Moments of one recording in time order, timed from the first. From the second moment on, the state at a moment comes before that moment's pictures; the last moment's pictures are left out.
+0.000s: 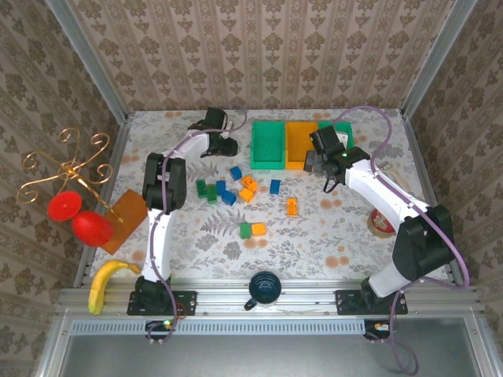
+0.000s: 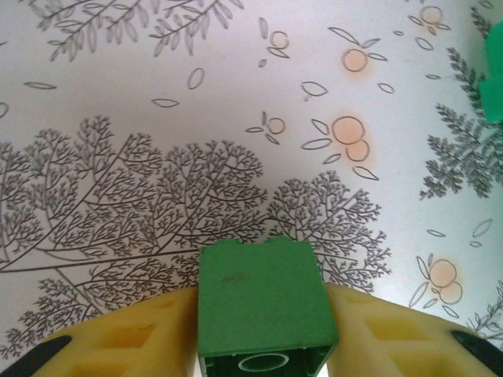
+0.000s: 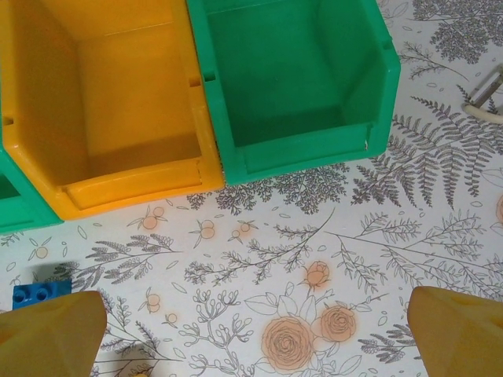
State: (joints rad) left arm -0.34 2.40 1.97 -0.60 0.12 -0.10; right arm 0.37 1.55 1.26 -0.72 0.41 0.55
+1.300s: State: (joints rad) left arm -0.63 2.13 1.79 -0.35 -0.01 -0.14; right arm 0.38 1.38 1.08 -0.59 0.46 0.60
